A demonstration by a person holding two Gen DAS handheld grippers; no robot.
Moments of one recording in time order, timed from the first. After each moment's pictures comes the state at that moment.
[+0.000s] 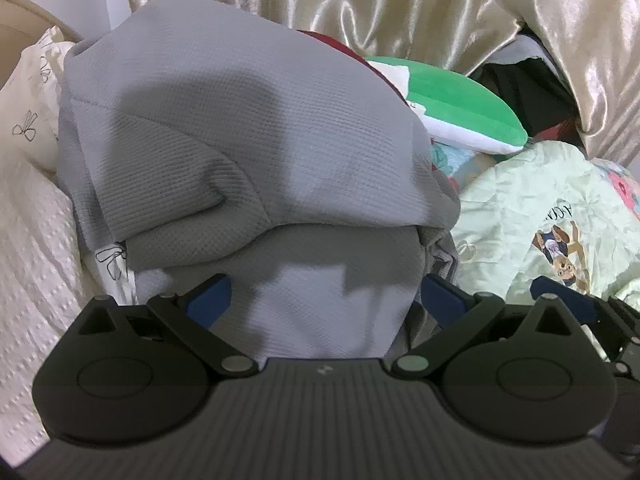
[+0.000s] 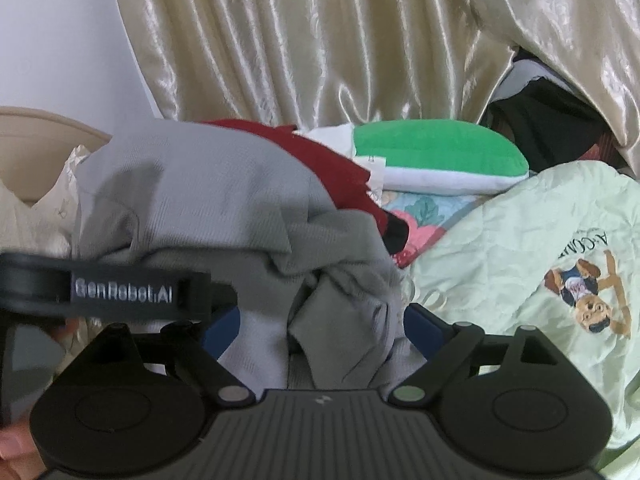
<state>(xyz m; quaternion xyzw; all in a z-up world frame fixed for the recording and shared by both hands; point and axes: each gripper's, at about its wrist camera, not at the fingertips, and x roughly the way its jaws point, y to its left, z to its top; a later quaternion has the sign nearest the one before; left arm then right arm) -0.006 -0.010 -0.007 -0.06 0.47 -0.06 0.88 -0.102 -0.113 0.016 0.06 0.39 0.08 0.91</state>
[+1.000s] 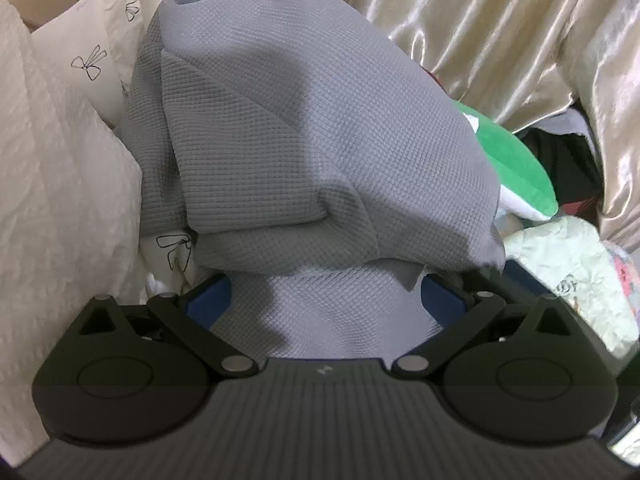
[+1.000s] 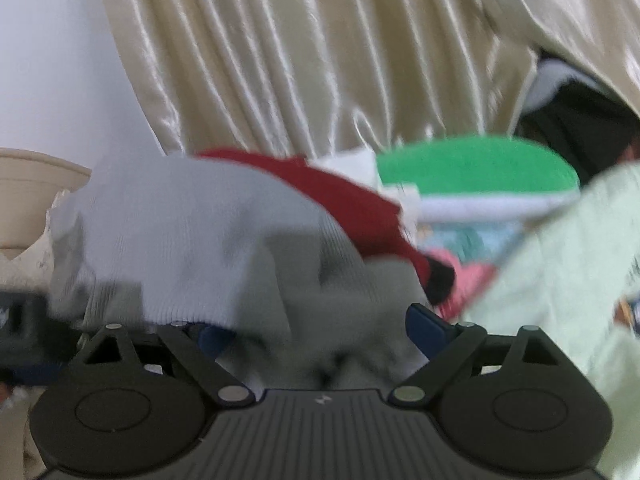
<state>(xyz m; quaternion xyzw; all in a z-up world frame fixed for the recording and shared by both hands) 0.001 0.043 -0.014 -0.18 0.46 -0.01 0.87 -0.034 -0.103 -0.033 0.11 0.31 0.11 0.94</state>
